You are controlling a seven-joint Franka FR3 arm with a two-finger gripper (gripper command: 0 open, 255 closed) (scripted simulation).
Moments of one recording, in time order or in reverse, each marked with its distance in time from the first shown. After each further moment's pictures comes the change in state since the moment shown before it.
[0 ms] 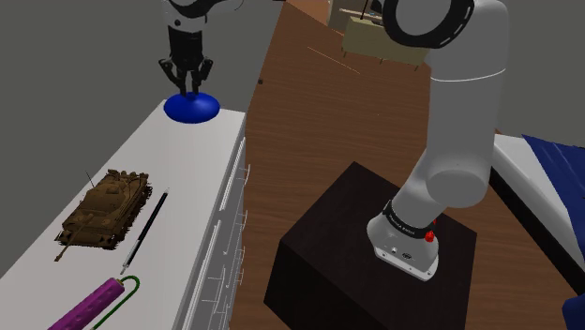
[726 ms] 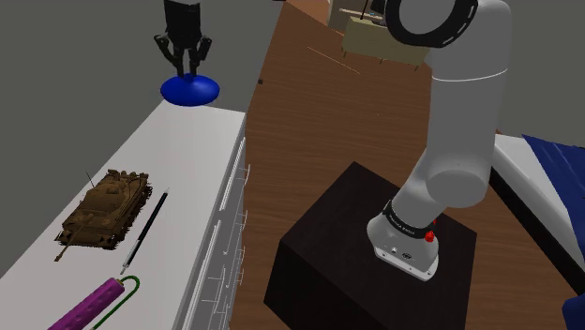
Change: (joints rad) arm 0.003 -0.013 0.002 0.122 0.002 -0.135 0.001
